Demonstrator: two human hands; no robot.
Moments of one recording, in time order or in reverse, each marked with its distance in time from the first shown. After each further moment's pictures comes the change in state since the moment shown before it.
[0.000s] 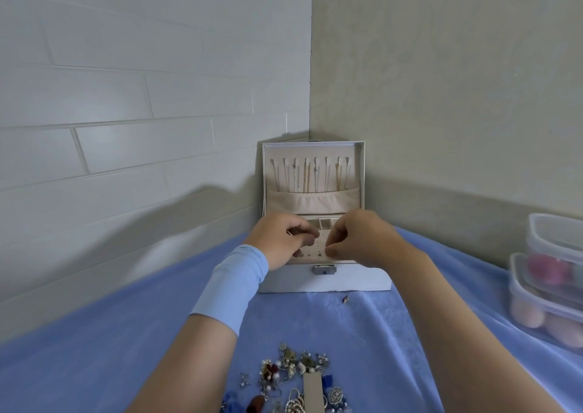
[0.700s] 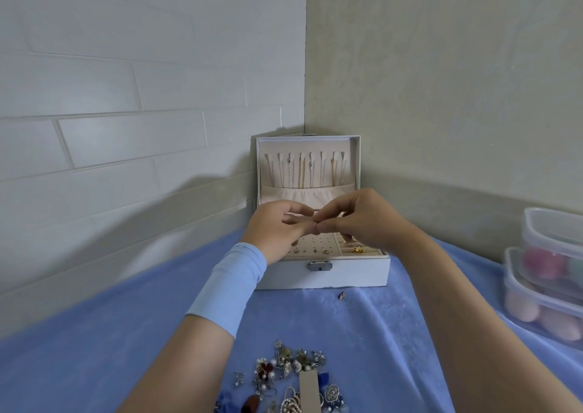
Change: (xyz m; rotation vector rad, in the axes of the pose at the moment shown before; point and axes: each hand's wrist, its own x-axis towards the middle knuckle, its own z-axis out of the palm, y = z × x) left_hand 0.000 0.007 0.006 -0.231 0.101 -0.012; right_hand -0.010 -0.005 -0.019 0.546 0.027 -0.134
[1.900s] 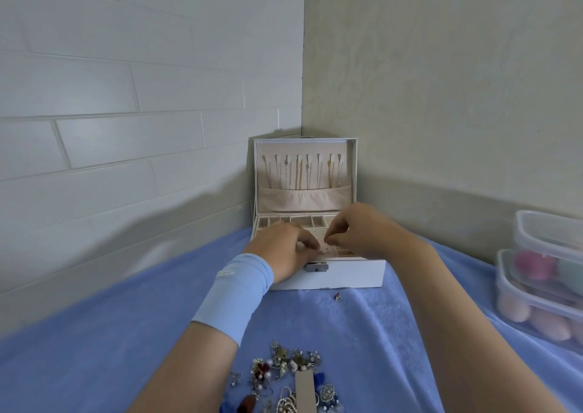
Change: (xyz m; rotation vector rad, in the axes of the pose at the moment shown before) left_hand 0.007 -0.026 0.013 0.638 -0.178 0.155; right_hand 0.013 0.023 0.000 -0.533 -0.066 0.102
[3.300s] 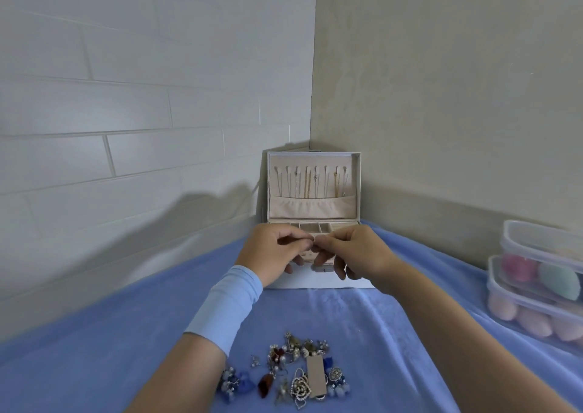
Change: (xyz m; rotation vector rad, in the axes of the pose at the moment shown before) left_hand -0.053 0.010 -0.028 -0.675 0.217 -0.073; right_hand -0.054 -0.040 0.017 0.719 0.010 0.059
